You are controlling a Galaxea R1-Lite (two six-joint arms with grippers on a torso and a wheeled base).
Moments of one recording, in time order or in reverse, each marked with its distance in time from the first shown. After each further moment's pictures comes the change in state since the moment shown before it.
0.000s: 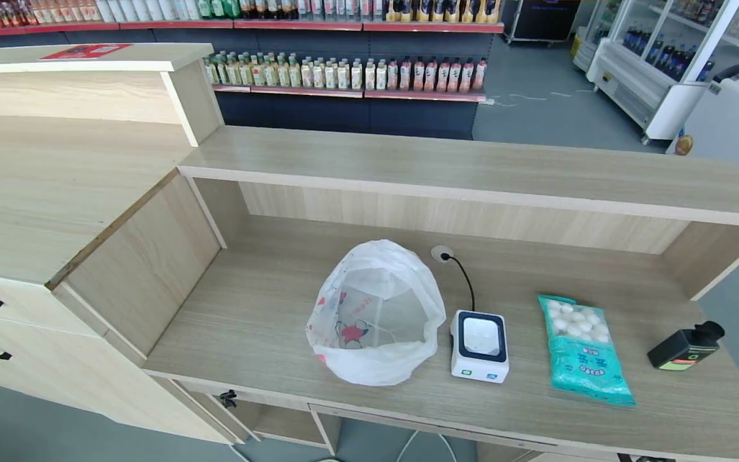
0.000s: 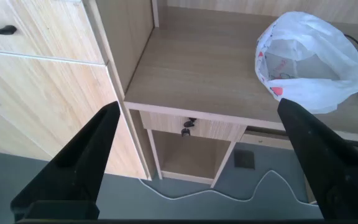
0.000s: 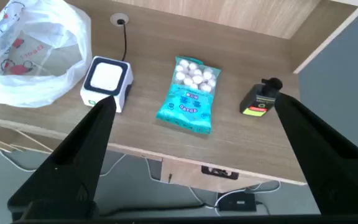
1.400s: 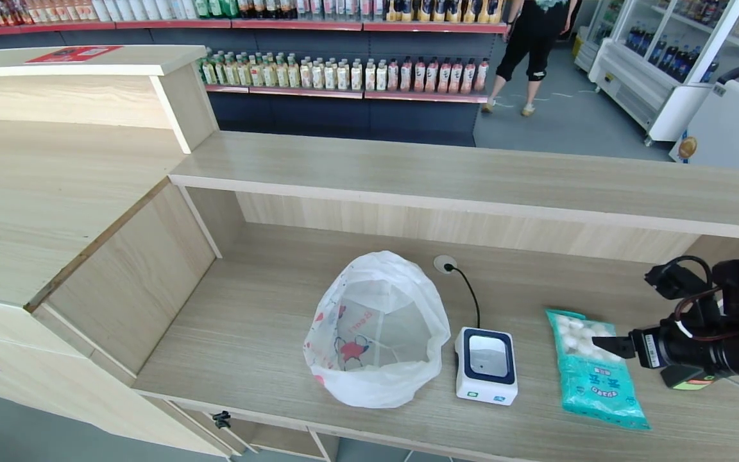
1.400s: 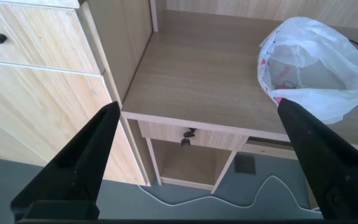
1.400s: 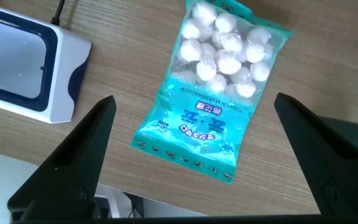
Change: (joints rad) left arm 0.000 0.000 0.000 0.000 0.002 -0.001; right arm -0.195 1.360 -0.224 -0.558 0.257 -0.131
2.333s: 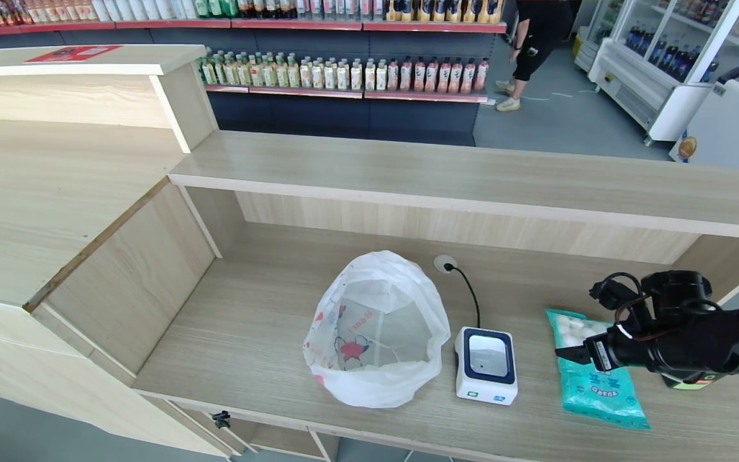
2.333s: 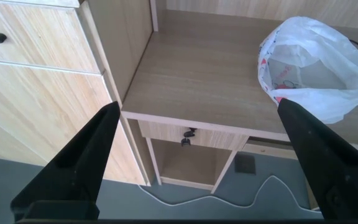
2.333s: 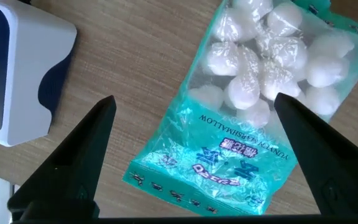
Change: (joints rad) left arm 0.000 0.000 0.000 0.000 0.000 0.000; right arm 0.049 0.307 -0.170 -0.006 0.036 -0.051
